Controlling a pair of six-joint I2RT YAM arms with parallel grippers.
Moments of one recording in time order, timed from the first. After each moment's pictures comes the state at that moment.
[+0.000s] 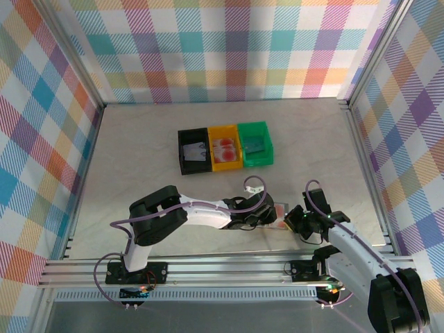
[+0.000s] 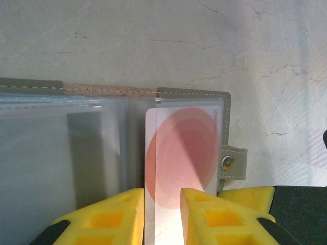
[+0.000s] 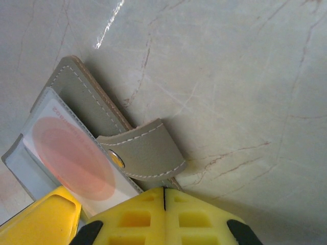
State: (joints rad) left arm -1.18 1.98 1.13 0.05 -0.07 -1.16; right arm 0.28 0.85 0.28 -0.55 -0.29 1.09
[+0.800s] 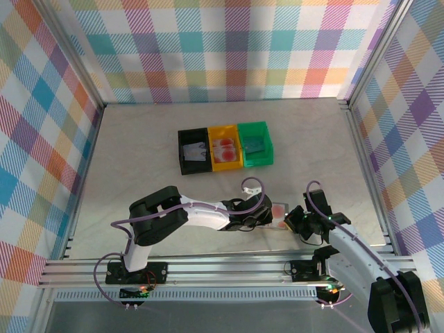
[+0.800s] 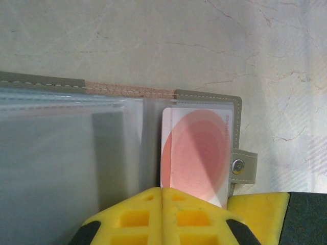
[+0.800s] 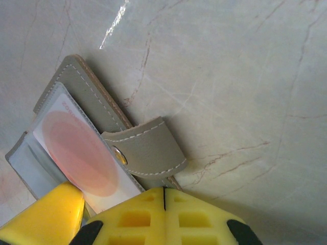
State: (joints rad) left arm -1.18 1.98 1.09 0.10 -0.09 -1.19; right arm 0.28 0.83 0.27 -0.54 -0.29 1.09
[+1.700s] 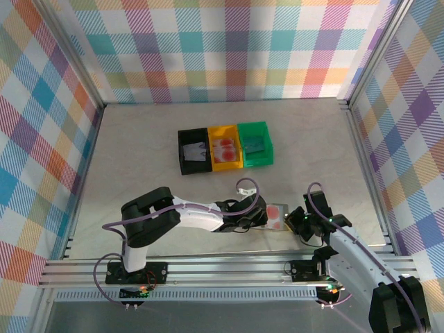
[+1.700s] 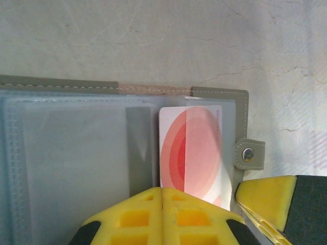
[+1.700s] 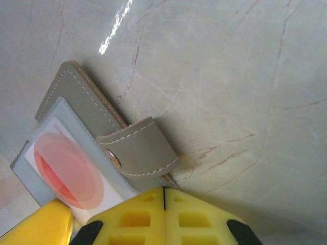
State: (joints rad) left arm -1.17 1.90 1.01 0.10 -0.09 -1.18; right arm 0.28 0.79 0.26 -0.57 -0.27 1.12
